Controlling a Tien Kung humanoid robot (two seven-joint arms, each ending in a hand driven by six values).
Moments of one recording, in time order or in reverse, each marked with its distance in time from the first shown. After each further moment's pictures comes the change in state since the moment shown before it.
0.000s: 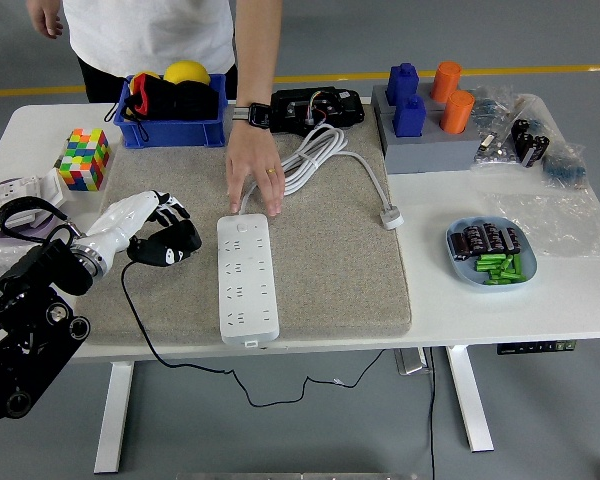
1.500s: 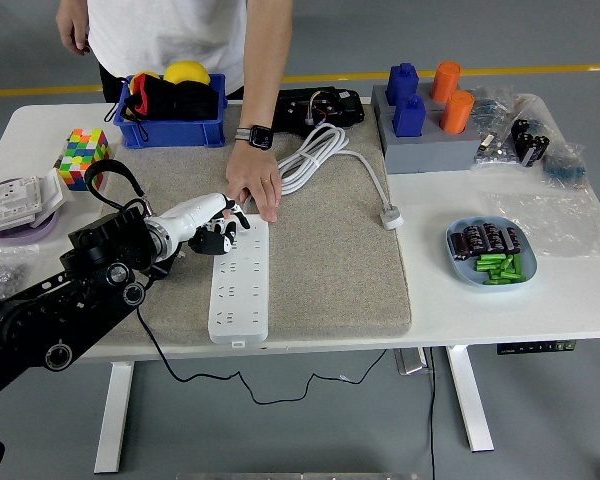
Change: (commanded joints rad) left arm -0.293 -0.031 0.348 0.085 -0.271 -0.107 0.218; right arm -0.004 0.003 -0.003 0.000 0.005 0.003 -0.001
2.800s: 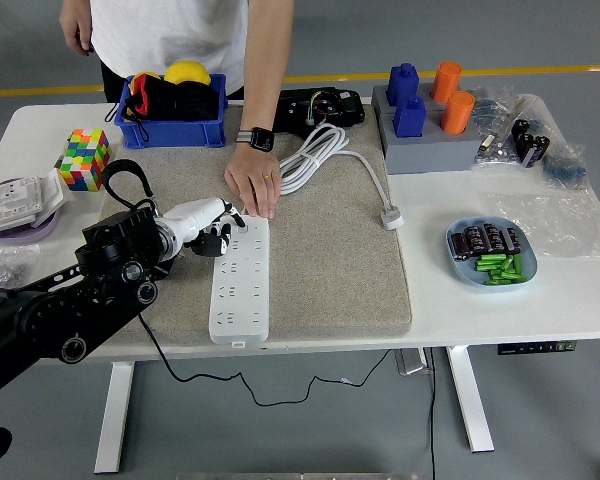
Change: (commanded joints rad) left arm -0.045 -0.013 0.073 0.071 0.013 -0.012 0.042; right arm 0.004 0.001 0.003 -0.001 0.000 -0.001 0.000
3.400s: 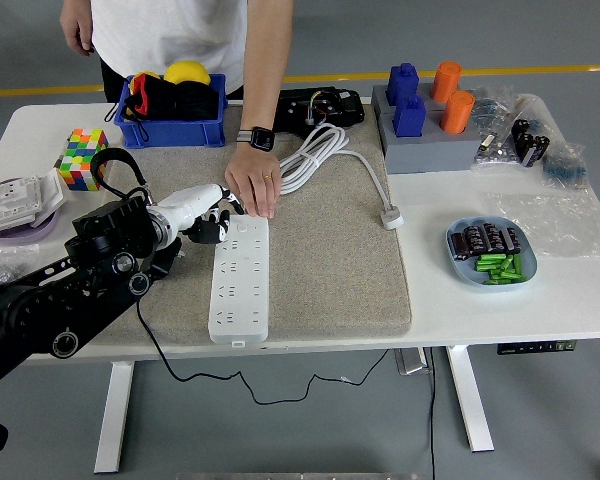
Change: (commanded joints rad) left arm 0.002 0.018 -0.091 -0.054 0.061 0.055 -0.072; right arm 0.000 0.001 0.001 0.000 -0.001 0.000 0.000
